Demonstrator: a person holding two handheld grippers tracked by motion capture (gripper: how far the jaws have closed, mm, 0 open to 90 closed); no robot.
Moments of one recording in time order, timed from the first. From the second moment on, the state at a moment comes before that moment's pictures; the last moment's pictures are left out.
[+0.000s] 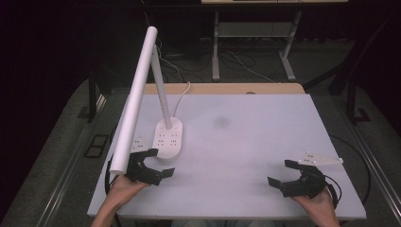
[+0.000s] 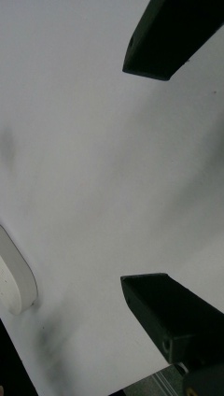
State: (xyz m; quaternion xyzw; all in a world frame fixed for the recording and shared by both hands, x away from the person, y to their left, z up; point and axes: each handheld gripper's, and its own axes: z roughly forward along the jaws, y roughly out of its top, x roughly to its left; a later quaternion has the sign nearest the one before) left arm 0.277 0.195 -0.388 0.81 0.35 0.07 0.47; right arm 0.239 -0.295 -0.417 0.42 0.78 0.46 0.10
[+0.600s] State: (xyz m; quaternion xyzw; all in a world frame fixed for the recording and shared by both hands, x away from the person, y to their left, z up) left arm 0.300 0.205 -0.379 0.81 0.36 0.06 0.46; right arm 0.239 -0.294 -0.418 0.42 0.78 0.45 0.10
